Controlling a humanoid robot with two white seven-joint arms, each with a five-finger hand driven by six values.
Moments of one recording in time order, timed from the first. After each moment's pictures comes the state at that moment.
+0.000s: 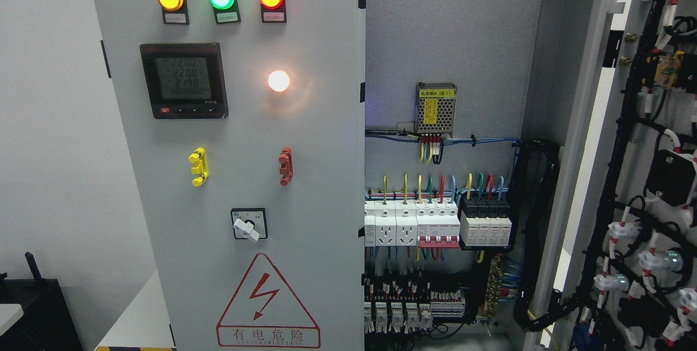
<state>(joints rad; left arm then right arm) -0.24 0.96 -1.18 -1.40 0.84 -0.06 -0.42 0.12 0.12 0.22 -0.11 -0.11 0.00 -0.02</state>
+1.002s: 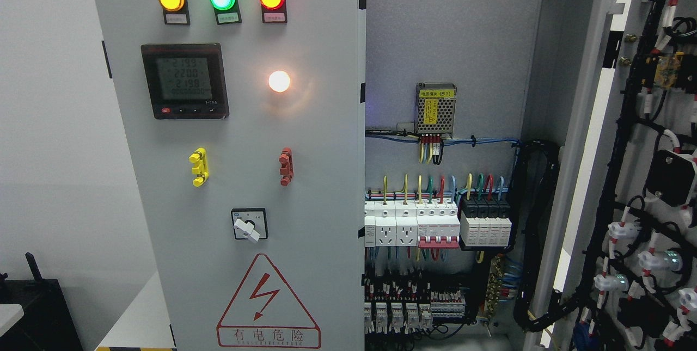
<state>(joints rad) 0.02 0.43 -0.97 -0.53 0.56 -0.17 -0.40 0.12 0.12 0.22 -0.11 -0.11 0.00 -0.03</state>
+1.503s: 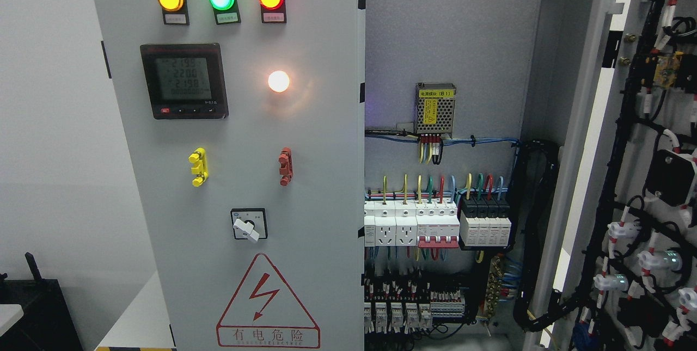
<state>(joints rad) 0.04 0.17 -0.72 -0.25 0.40 -0.18 -0.31 0.12 0.12 0.22 -0.11 -0.11 0.00 -0.03</state>
